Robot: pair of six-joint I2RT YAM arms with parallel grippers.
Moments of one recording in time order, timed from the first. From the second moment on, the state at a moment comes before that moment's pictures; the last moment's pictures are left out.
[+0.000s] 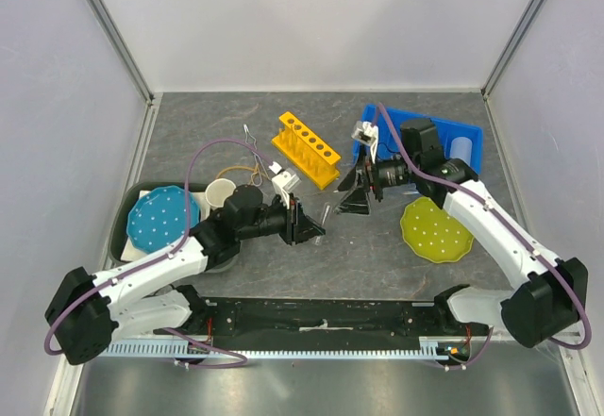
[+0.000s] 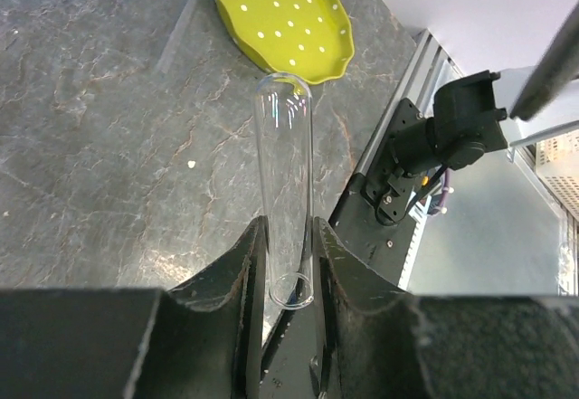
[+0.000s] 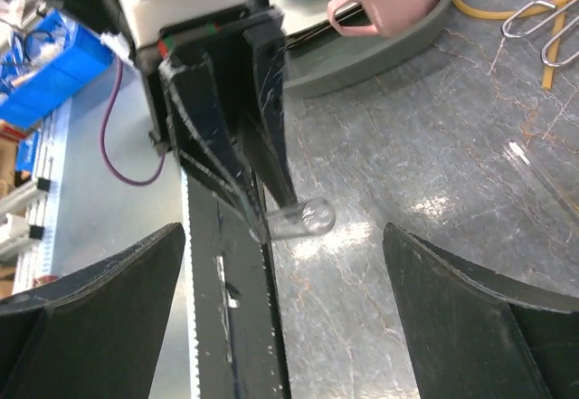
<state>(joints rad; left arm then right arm) -0.82 1.05 0.60 0.16 0.38 -0.50 0.41 1.25 1.08 -0.45 -1.05 -0.06</state>
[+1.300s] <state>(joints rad) -0.83 0.90 0.64 -0.03 0.20 -0.46 0.51 1.52 1.26 -0.39 -1.02 0.21</state>
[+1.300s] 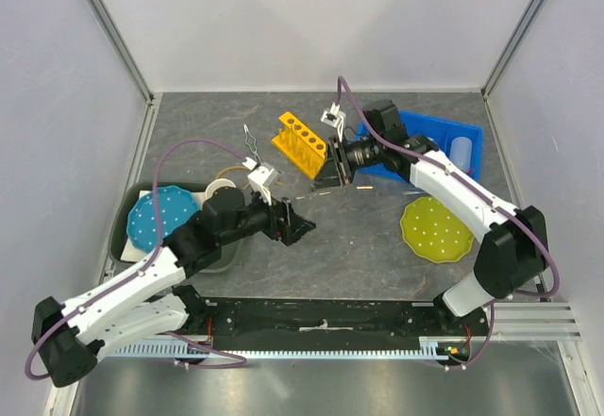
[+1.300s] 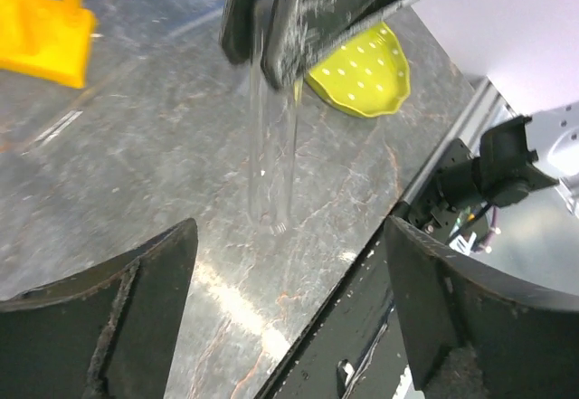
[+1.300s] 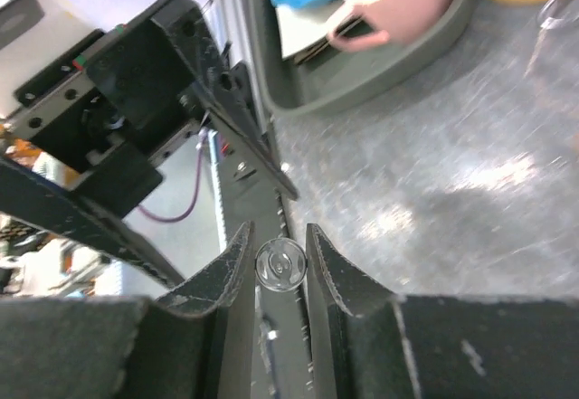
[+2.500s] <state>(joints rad) -0.72 0.61 0.75 -0.60 -0.22 -0.23 0.59 2.06 1.88 -0.35 -0.31 -0.26</state>
